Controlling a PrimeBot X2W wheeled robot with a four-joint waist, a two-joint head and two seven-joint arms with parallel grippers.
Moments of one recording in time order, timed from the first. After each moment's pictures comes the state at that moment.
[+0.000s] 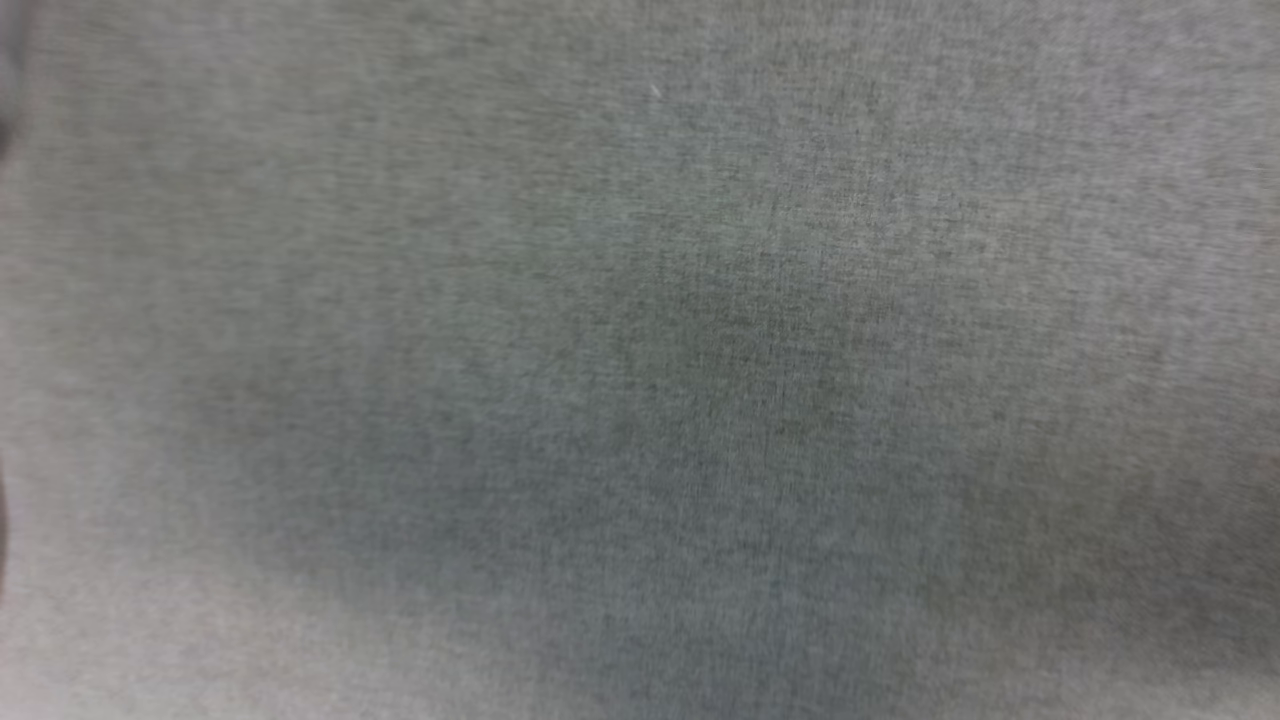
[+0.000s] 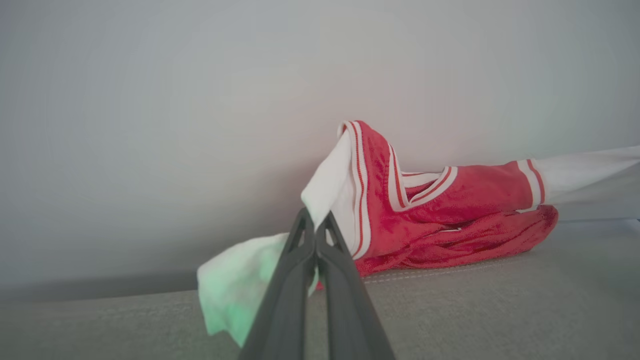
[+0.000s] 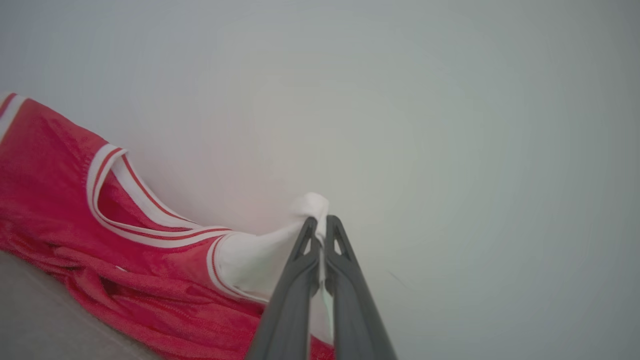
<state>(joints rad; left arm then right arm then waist) -1.83 0.38 -0.85 0.93 -1.20 -0.13 -0.10 -1.65 -0.40 0.28 0.72 0.11 0.13 -0.26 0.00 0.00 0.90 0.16</state>
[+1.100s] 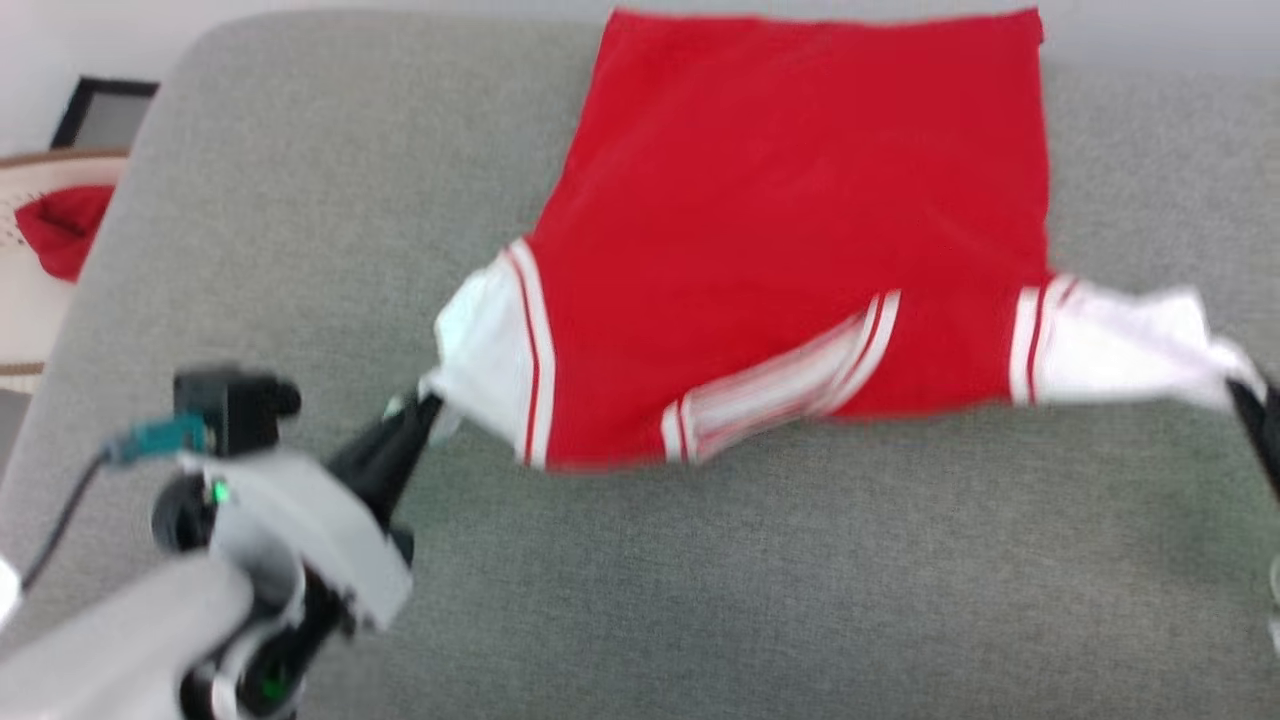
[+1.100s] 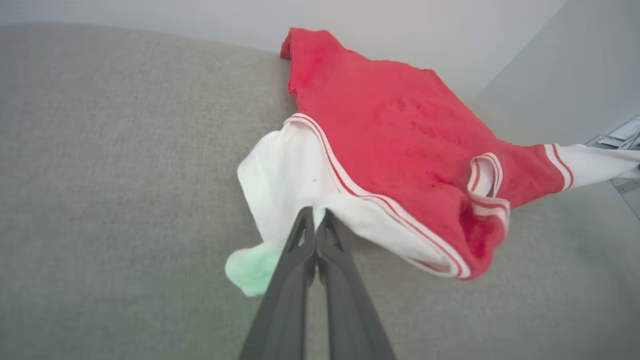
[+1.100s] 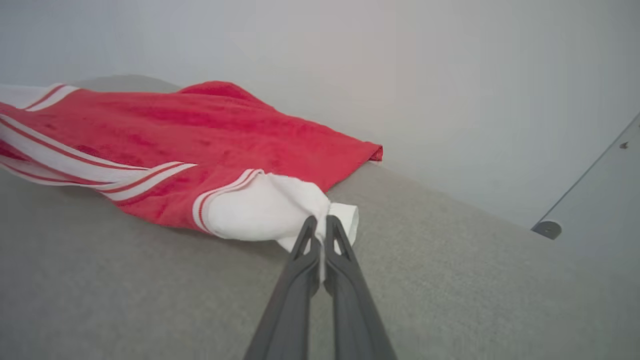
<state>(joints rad) -0.72 0.87 -1.05 0.00 -1.37 0.17 -0.22 -0.17 -0.76 0.20 -0.01 0.53 0.13 -0.19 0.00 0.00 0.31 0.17</state>
